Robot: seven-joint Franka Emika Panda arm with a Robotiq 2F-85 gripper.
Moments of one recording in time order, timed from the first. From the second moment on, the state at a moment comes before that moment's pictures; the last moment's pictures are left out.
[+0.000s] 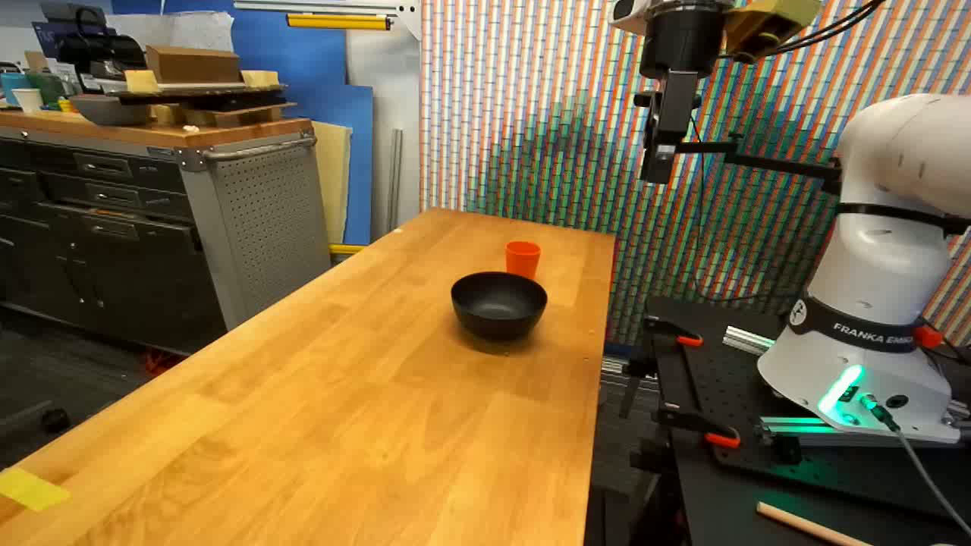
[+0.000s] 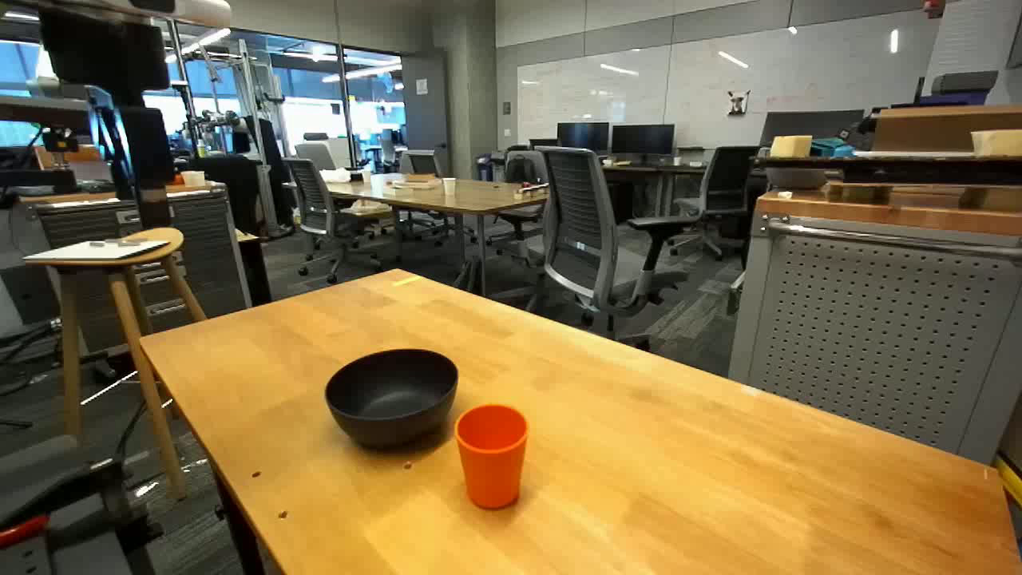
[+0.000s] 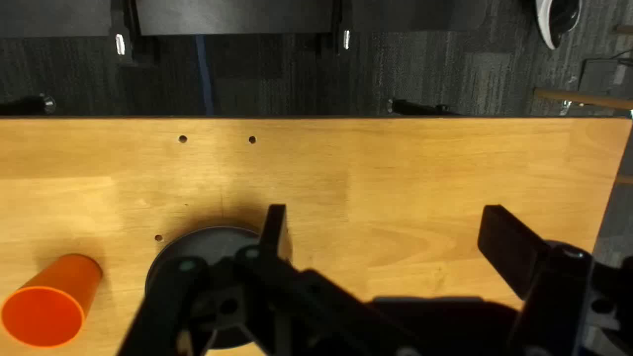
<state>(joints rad) 0.10 -0.80 0.01 -2.76 0.19 1.95 0.03</state>
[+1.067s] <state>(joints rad) 0.08 -0.78 0.03 -2.76 0.14 2.04 0.04</state>
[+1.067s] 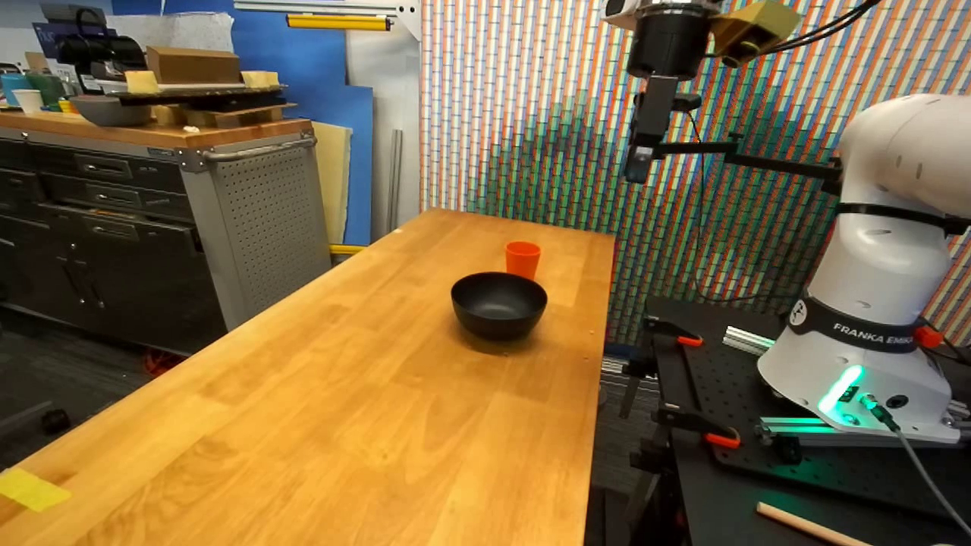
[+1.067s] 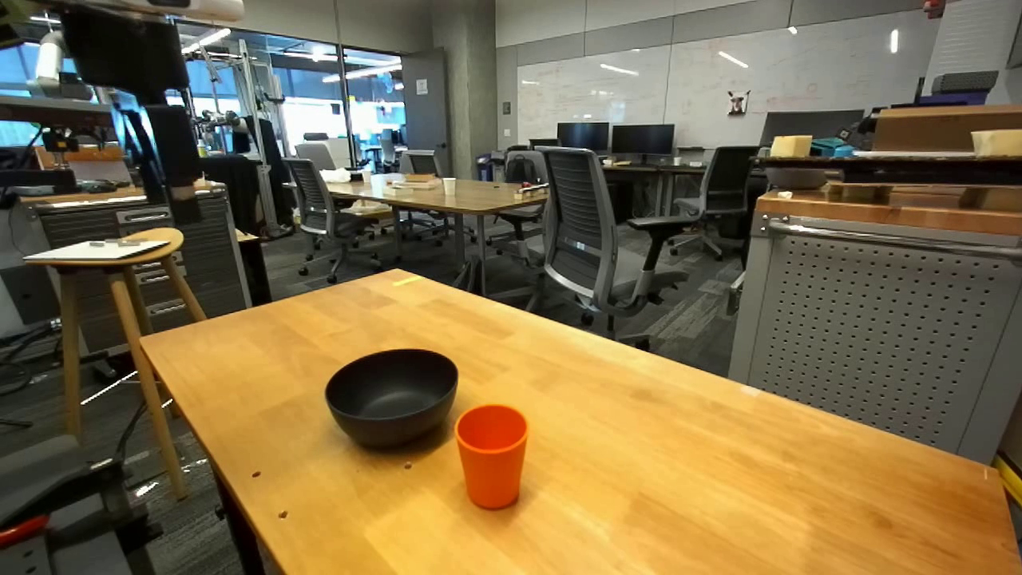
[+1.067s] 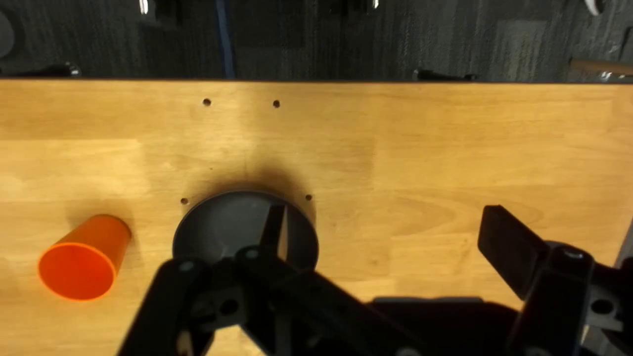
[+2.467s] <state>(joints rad) -0.12 0.26 -0.09 -2.29 -0.38 2.60 0.49</state>
